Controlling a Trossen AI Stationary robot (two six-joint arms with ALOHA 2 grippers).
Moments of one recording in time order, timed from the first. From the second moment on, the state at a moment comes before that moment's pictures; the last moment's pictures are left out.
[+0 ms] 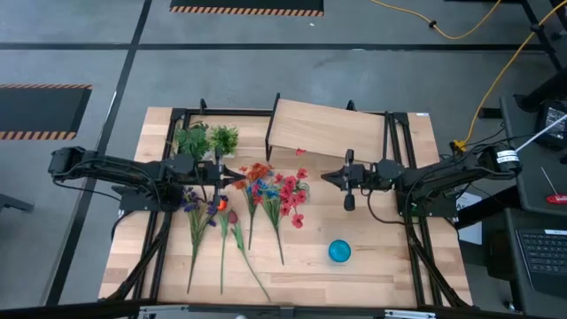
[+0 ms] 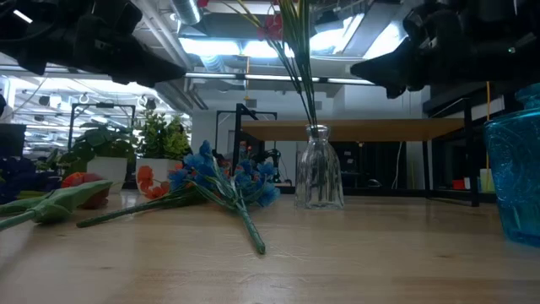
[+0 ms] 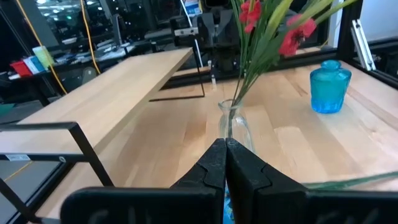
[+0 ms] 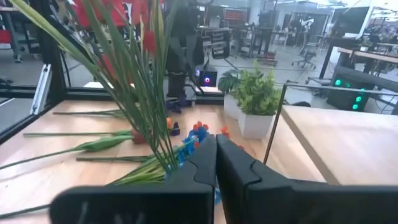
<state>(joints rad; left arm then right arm) 0.05 0.77 0.20 0.42 -0.05 0.17 0.00 1.14 0.24 0.89 0.09 -0.06</state>
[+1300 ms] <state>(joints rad) -0.48 1.21 0.58 -0.09 -0.63 -0.46 0.00 1.14 0.24 0.91 0.08 -0.08</state>
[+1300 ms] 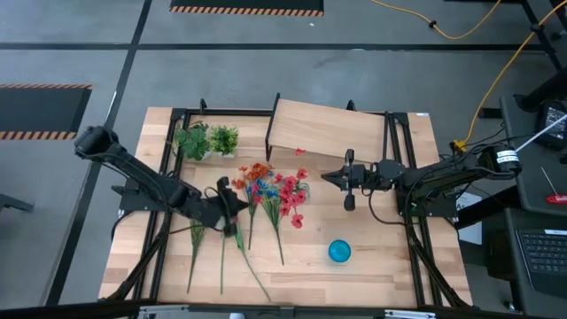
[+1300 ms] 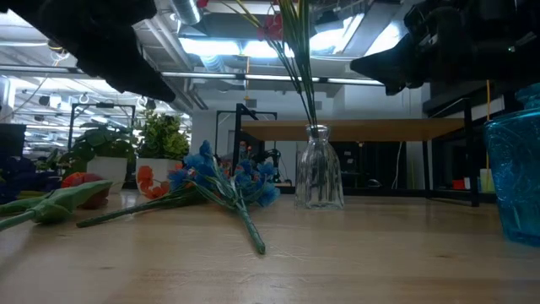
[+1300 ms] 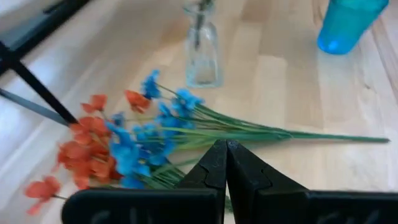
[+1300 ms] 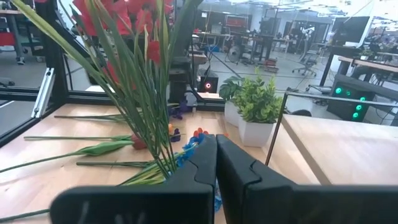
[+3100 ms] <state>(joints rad) -0.71 1.43 0.94 -0.91 -0.37 -1.35 0.00 1.14 0.24 0.89 0.08 -0.06</state>
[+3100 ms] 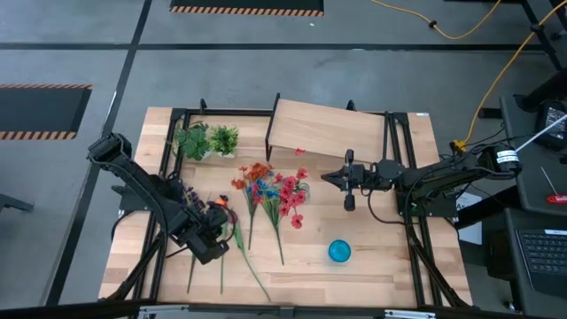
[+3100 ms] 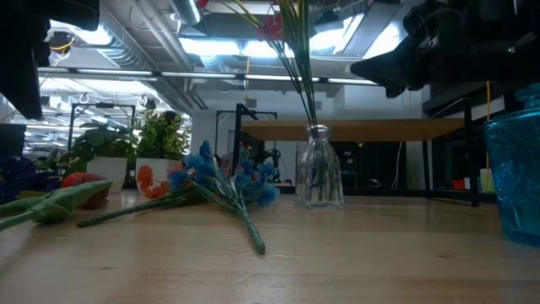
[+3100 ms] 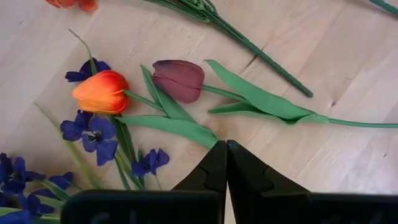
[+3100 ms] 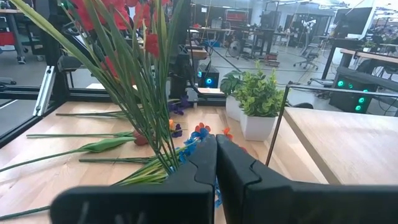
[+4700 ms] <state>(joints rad) -0.71 1.48 0.94 -0.88 -0.47 -1.67 0.00 1.14 0.24 0.85 0.08 -0.06</state>
